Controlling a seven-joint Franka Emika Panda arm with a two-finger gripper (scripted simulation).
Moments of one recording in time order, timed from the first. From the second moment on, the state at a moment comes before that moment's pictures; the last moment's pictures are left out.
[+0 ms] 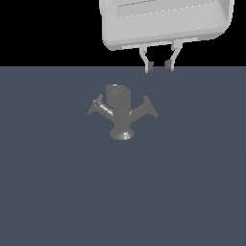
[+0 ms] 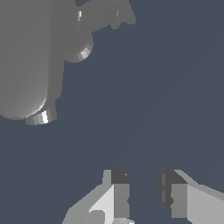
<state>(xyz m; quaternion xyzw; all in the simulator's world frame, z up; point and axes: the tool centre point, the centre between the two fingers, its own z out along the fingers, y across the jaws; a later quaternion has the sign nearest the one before) -0.147 -0.067 0.291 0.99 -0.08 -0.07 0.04</state>
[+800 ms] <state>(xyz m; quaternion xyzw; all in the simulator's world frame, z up) 0.000 -0.082 0.178 0.98 -0.16 0.01 -0.07</state>
